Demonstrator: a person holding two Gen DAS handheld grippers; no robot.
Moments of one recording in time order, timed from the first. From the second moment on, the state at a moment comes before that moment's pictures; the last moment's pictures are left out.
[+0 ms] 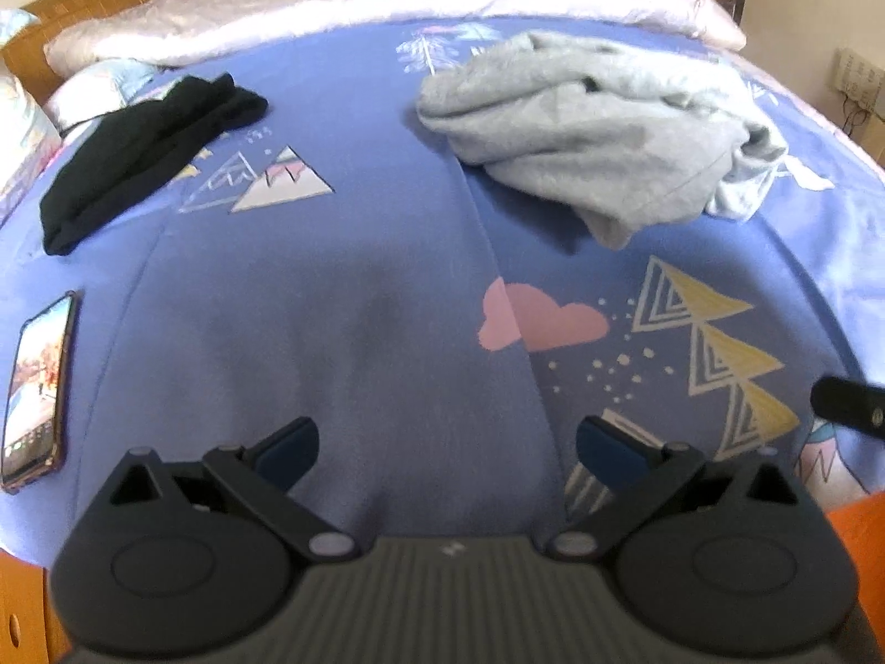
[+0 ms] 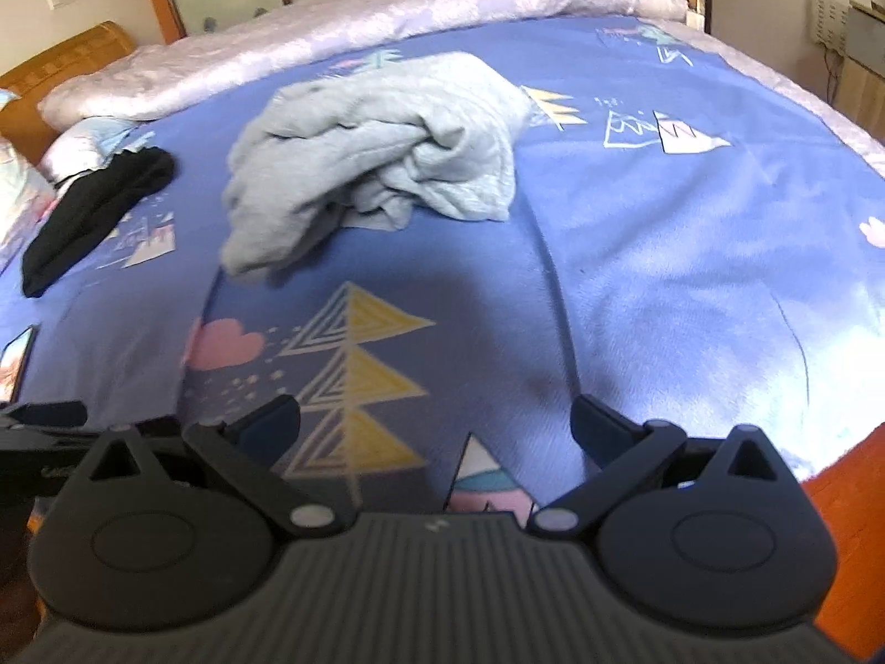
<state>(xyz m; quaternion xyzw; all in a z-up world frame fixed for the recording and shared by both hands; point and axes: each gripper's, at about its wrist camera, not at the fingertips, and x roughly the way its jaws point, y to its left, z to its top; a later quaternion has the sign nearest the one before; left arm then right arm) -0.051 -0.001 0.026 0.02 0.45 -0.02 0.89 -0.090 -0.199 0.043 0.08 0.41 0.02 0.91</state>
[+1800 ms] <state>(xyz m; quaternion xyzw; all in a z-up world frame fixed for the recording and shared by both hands) -0.058 -0.001 0.025 0.02 0.45 -0.02 0.89 -0.098 -0.200 0.042 0.10 0.38 0.01 0.92</state>
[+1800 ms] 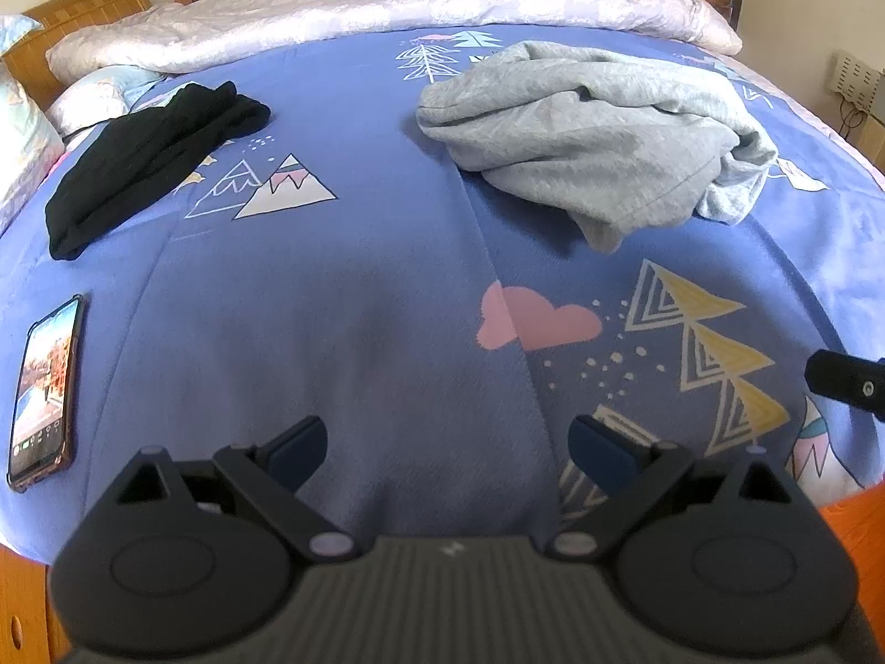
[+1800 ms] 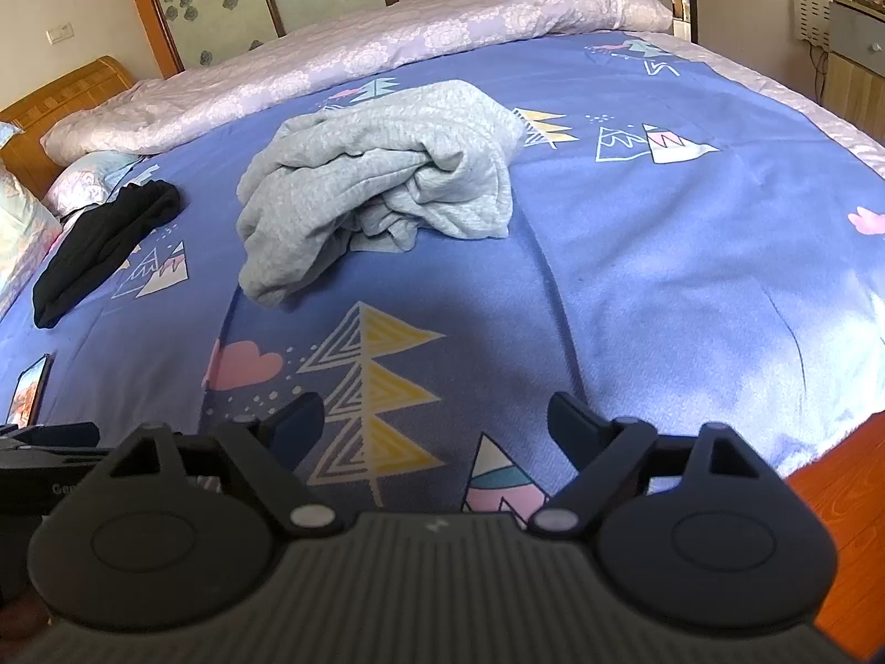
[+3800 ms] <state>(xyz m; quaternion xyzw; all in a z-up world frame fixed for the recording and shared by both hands) -0.047 0.030 0.014 0.00 0.47 0.02 0.88 0.022 -0.187 0.077 0.10 0.33 0.02 0.94</state>
